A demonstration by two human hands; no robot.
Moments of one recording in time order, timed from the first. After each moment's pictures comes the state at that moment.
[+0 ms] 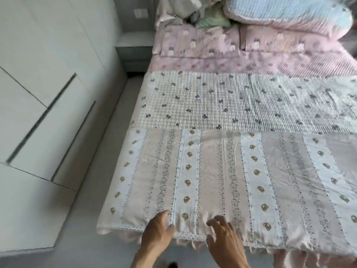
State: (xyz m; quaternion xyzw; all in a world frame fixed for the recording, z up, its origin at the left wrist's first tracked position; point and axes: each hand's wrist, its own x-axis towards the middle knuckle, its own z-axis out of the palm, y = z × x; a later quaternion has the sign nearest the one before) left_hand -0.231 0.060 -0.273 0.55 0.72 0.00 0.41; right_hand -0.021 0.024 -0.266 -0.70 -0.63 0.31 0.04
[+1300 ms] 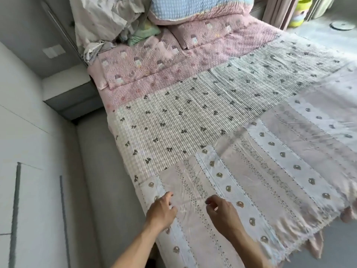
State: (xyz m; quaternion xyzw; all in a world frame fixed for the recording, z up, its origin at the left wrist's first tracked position) left_hand -0.425 0.404 -0.180 0.77 0.52 -0.16 0.34; right_hand -0.268 0.272 -0.195 -0.84 -0.33 0.37 0.23
